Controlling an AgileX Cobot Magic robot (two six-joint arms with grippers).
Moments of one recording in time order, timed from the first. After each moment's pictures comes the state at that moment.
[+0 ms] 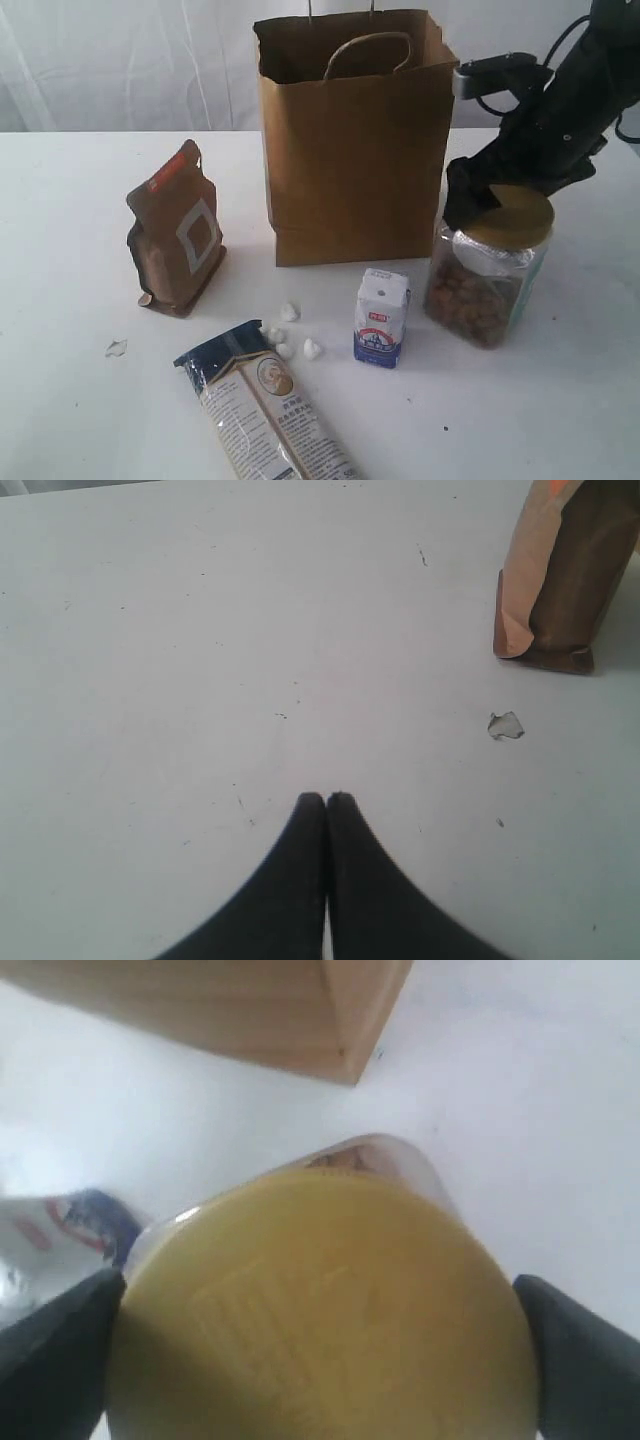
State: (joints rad) left arm 0.00 0.00 0.02 -0.10 0.42 0.16; right arm 0.16 1.75 -1.40 0.21 1.01 -0.39
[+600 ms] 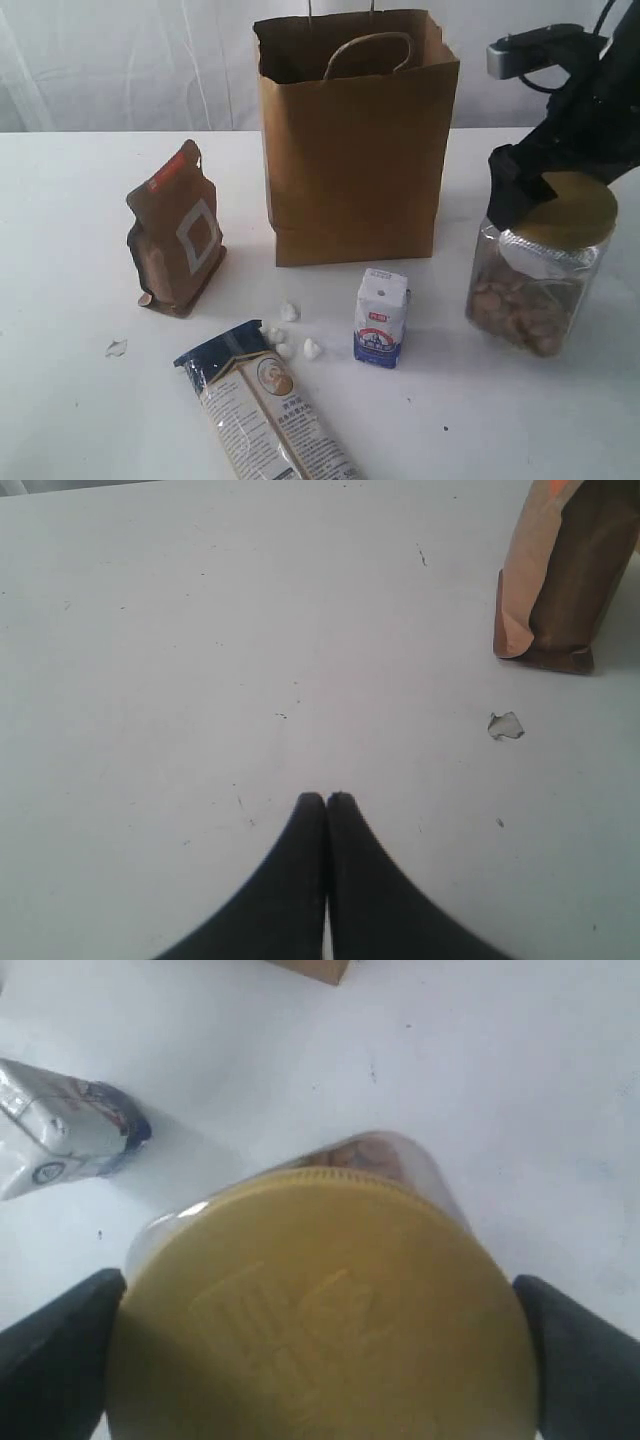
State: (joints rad) left arm 0.00 0.00 0.02 -0.10 0.42 0.16; right arm 0.16 1.59 -1.40 0.11 1.20 -0.34
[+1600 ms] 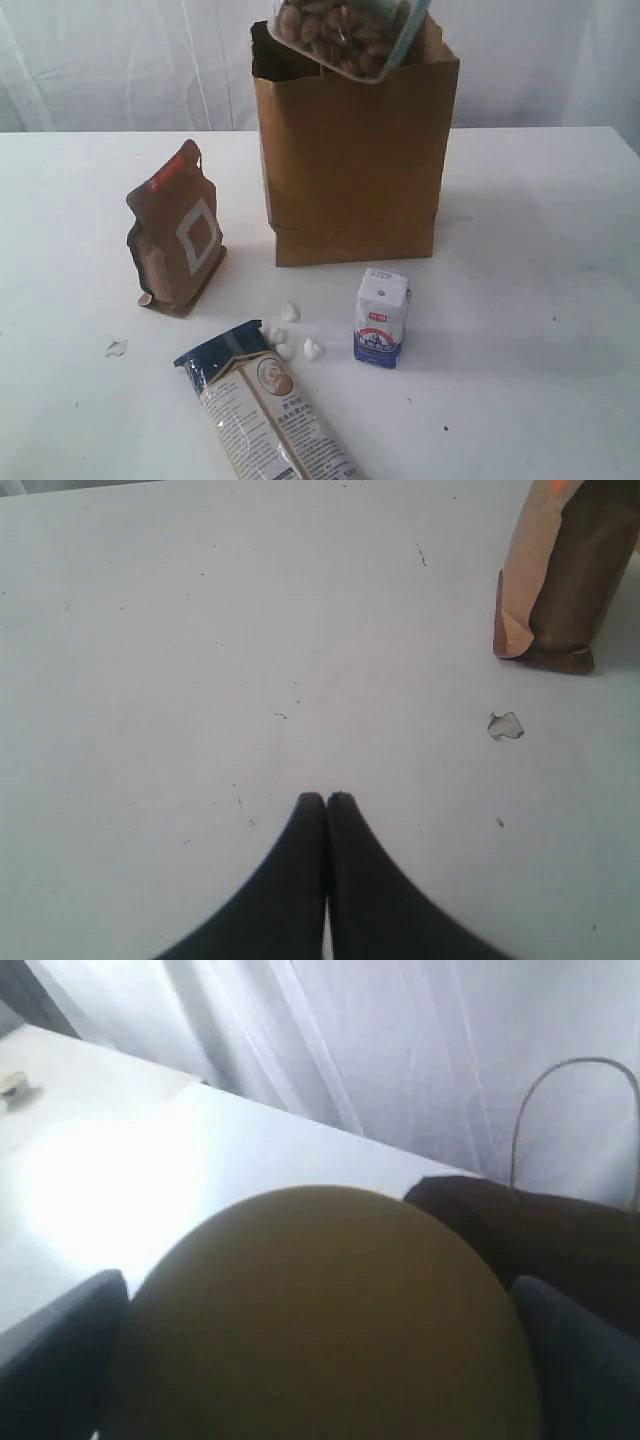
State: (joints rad) left arm 0.00 0.00 0.02 -0.10 0.42 0.16; right arm 0.16 1.65 -2.01 0.81 1.09 -0.37
